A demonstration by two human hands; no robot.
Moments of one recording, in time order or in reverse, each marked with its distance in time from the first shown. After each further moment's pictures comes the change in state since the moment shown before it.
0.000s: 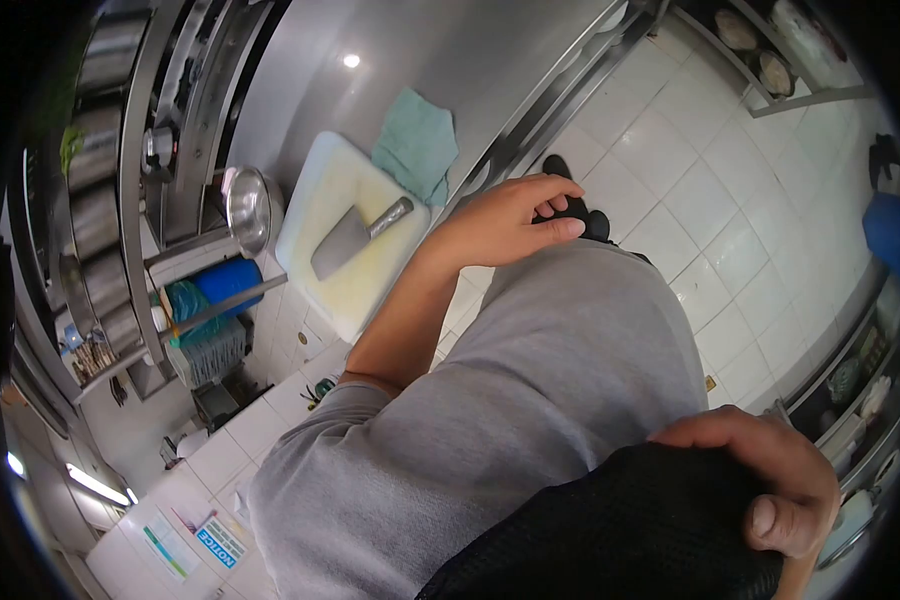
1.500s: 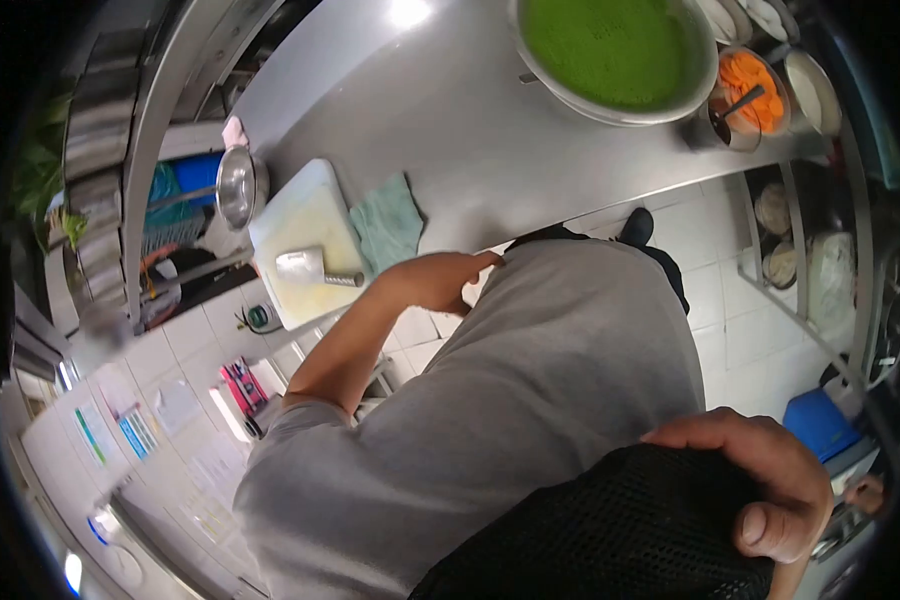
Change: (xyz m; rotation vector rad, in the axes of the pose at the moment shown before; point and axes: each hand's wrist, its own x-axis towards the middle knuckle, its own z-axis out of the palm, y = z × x) left_hand 0.133 0.001 -0.121 -0.057 -0.215 -0.601; right_hand 0.190 -0.271 -0.234 -0.198 -0.371 0.052
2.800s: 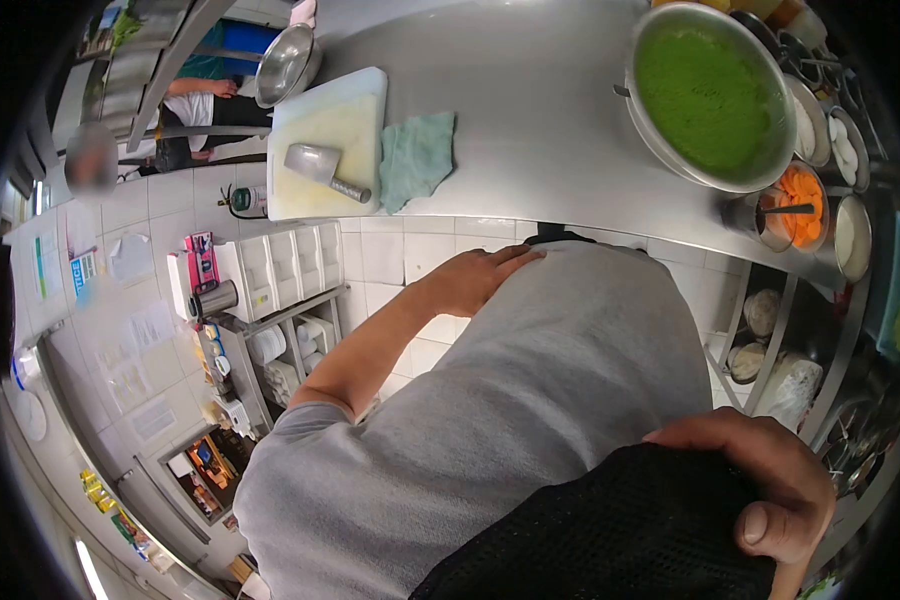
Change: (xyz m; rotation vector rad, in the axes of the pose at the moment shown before) left_hand 0.017 0.019 0.107 -0.014 0.547 0.078; right_hand 0.035 -0.052 -0.034 -0.208 -0.217 0.204
